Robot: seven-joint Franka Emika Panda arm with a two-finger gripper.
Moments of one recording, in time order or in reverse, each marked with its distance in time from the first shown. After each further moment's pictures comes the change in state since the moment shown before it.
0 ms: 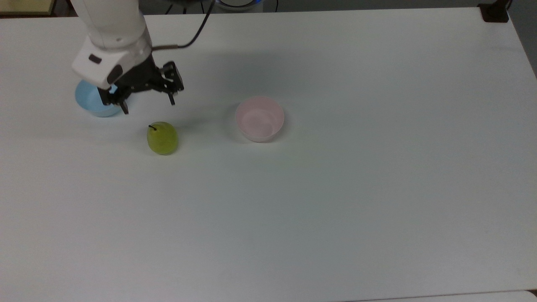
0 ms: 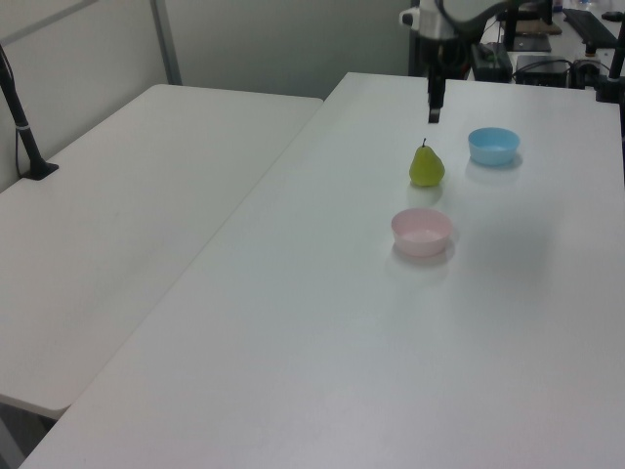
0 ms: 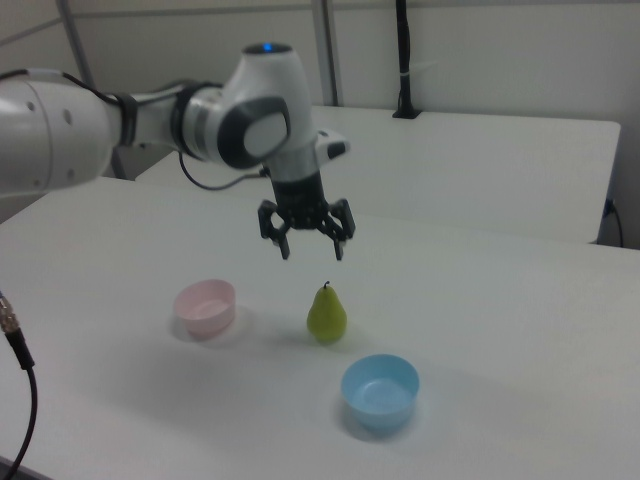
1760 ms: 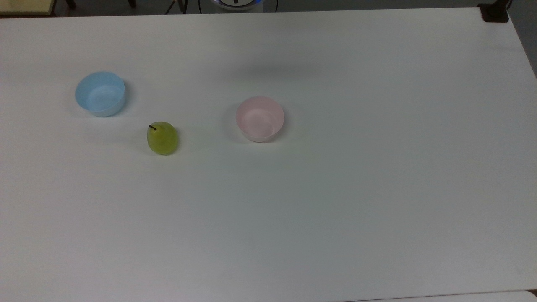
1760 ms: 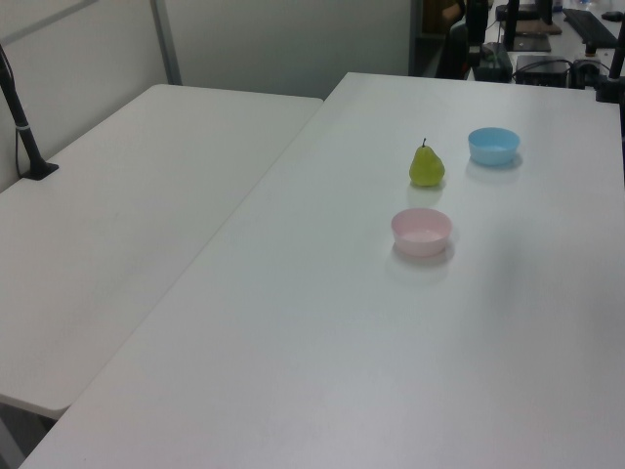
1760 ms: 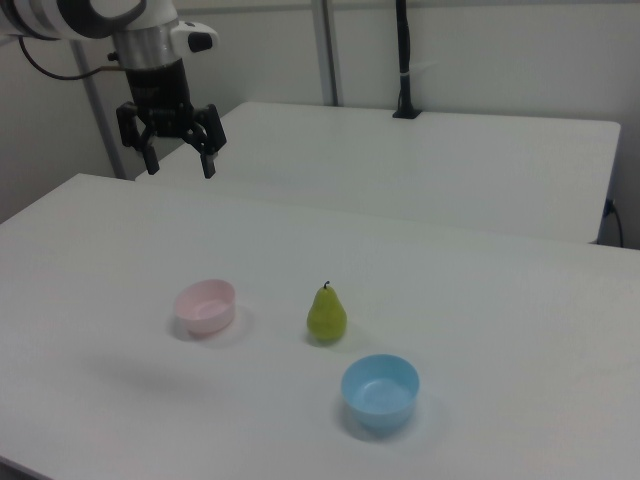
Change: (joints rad) arm 0.150 -0.308 0.063 0.084 -0.016 -0.453 0.281
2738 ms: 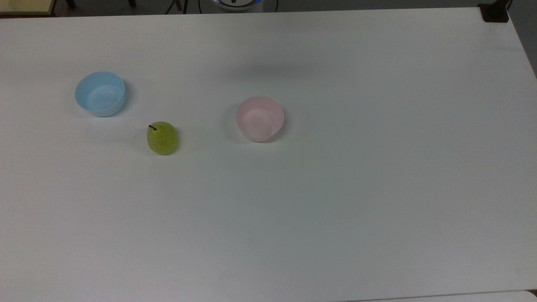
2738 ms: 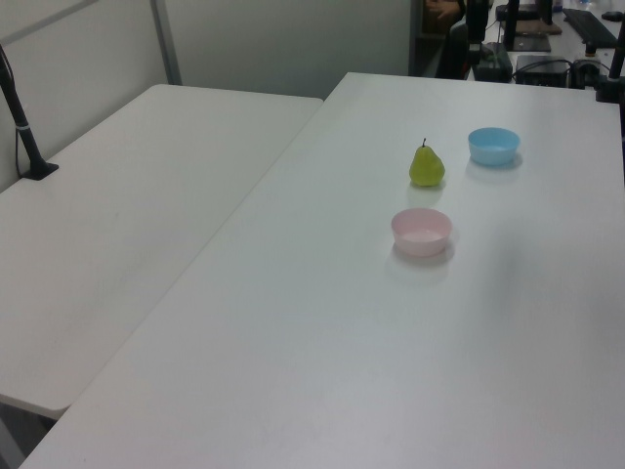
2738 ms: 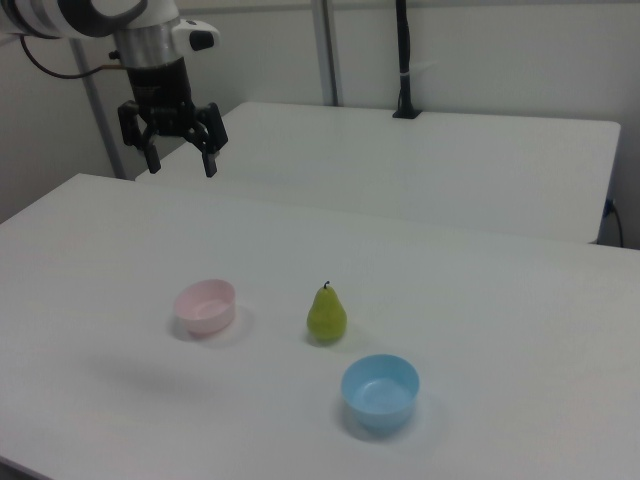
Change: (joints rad) arm -0.001 0.000 -0.004 0.004 0.000 0.000 -0.001
